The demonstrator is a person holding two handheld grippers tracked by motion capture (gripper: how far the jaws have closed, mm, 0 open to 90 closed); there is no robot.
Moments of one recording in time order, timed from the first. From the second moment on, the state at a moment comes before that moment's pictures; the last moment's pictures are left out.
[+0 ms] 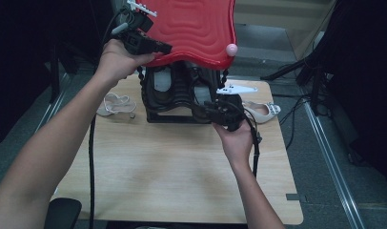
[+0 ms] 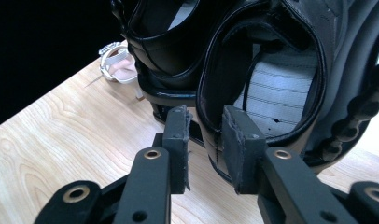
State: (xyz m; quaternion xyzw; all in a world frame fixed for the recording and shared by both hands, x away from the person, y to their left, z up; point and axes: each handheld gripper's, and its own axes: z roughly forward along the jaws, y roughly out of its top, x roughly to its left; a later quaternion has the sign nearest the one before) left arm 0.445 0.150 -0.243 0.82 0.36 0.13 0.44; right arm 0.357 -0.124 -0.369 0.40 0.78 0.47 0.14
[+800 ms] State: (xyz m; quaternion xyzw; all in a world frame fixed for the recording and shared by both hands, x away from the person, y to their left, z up) left arm 0.444 0.150 -0.244 0.82 0.35 0.13 0.44; right arm 0.374 -0.086 -0.383 0.40 0.80 0.43 0.16
